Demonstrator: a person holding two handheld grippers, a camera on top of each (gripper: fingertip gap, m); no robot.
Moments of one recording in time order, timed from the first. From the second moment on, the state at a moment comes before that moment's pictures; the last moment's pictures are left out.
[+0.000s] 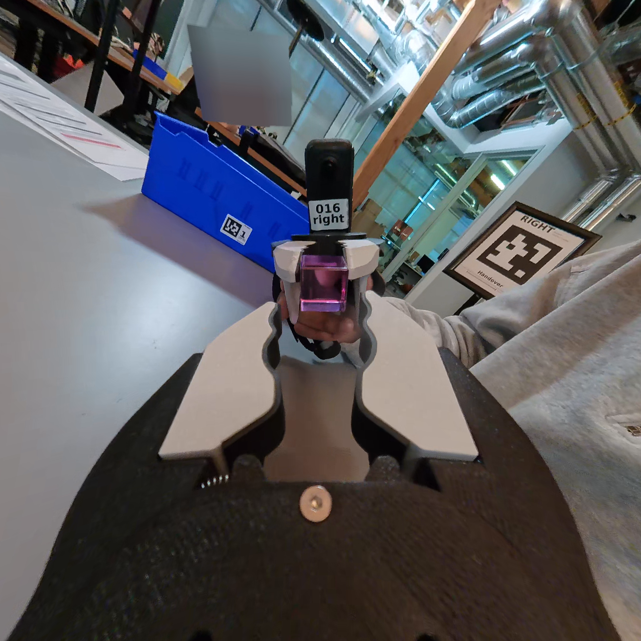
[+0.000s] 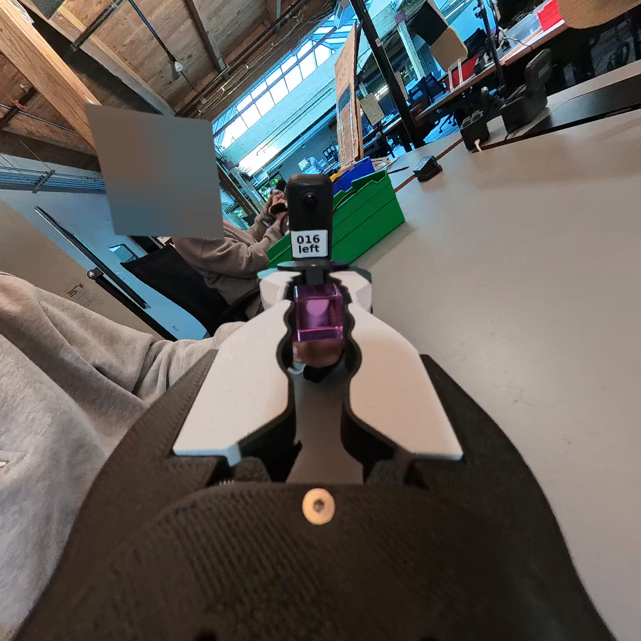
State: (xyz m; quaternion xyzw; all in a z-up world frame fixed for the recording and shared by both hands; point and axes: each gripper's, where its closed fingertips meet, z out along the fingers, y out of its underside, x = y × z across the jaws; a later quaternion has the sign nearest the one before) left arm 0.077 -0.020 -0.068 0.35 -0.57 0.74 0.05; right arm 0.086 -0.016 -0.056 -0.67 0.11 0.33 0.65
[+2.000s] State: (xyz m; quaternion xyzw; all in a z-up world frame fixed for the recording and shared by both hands) left arm 0.077 -0.019 -0.053 0.36 -0.51 0.78 0.08; right arm 0.088 -0.030 -0.047 -0.68 0.04 0.26 0.68
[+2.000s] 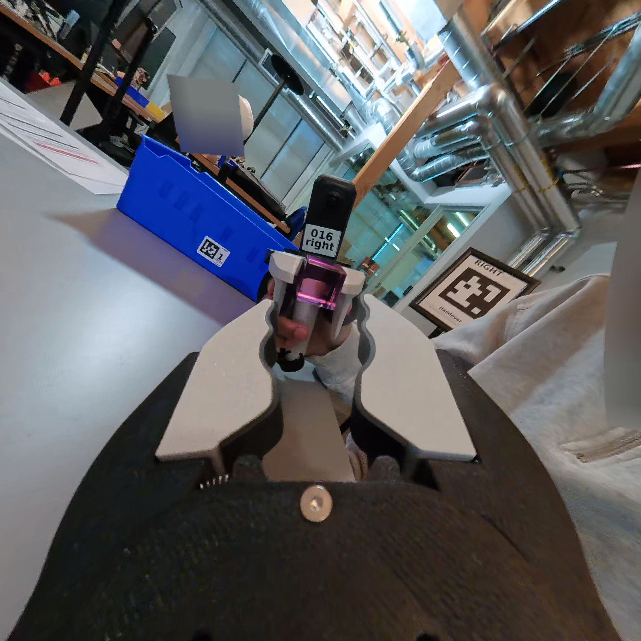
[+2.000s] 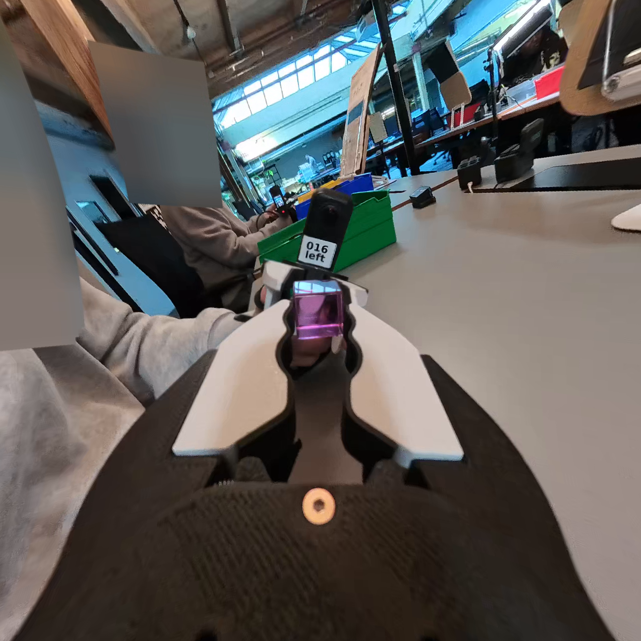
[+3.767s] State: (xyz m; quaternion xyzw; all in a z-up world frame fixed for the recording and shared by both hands) left arm 0.081 -0.043 -0.078 0.22 -0.71 0.57 -0.35; right arm 0.072 -0.028 -0.079 -0.60 0.20 0.61 0.48
